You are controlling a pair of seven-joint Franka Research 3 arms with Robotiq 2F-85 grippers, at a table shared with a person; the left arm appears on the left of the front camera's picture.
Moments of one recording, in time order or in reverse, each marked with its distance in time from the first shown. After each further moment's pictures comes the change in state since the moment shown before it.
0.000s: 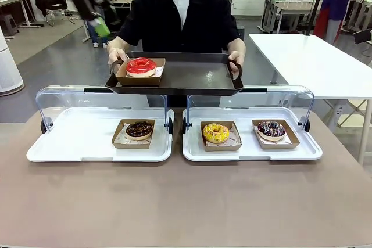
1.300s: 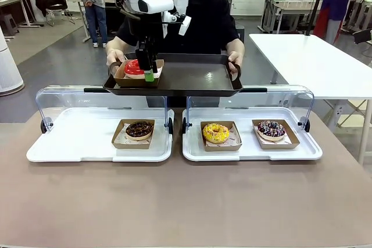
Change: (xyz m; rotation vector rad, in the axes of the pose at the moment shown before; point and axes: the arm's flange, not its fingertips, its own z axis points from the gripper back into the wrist) left arm 0.095 0.032 -0.176 -0.083 0.356 -0.068; right arm 0.000 0.000 -0.001 0.001 0.000 0.001
